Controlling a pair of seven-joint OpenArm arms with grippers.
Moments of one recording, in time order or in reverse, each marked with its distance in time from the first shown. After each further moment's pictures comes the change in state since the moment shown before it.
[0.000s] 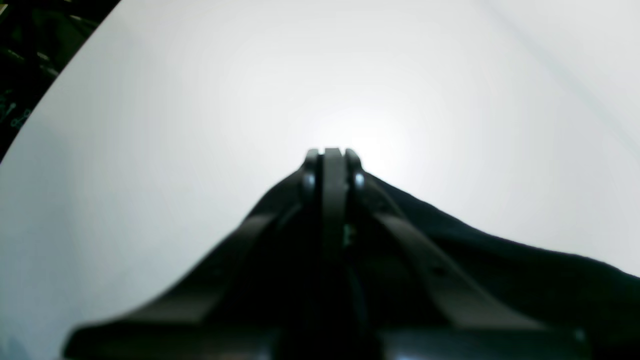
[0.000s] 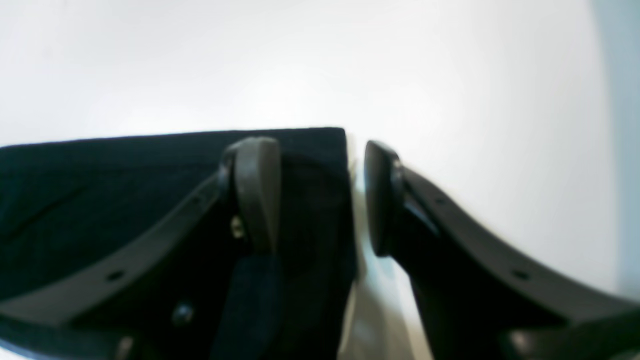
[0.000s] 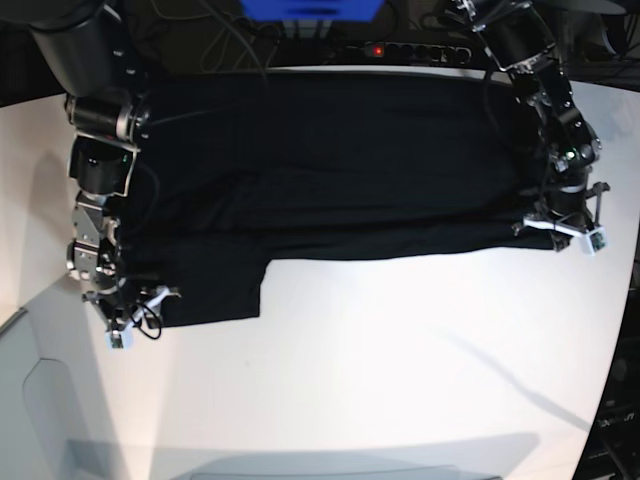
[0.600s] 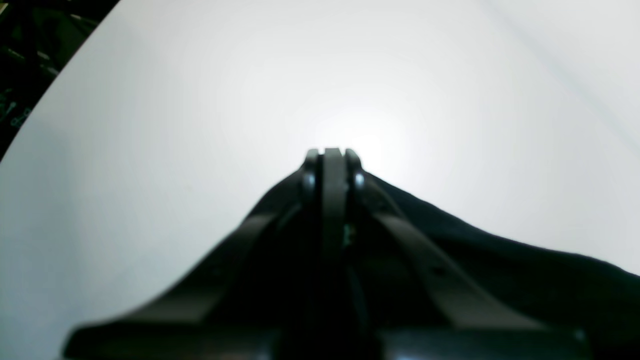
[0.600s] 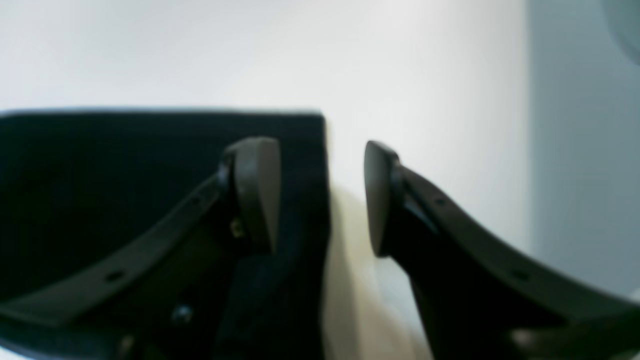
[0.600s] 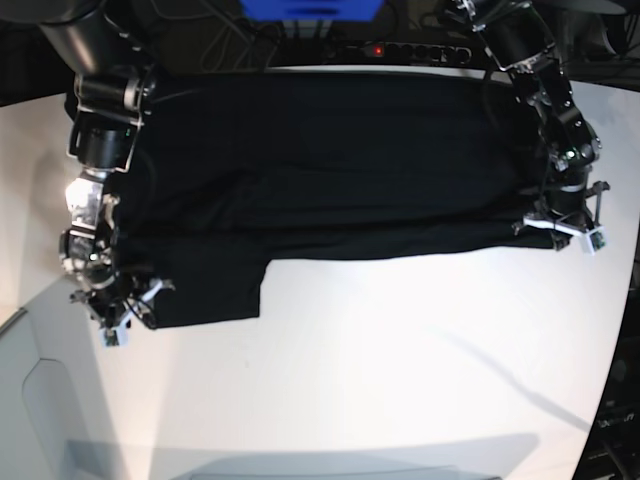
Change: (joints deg) left arm 0.0 0.0 0.0 0.0 0.0 0.0 0.0; right arm -6.8 -0.7 0.0 17.9 -0.4 0.0 -6.6
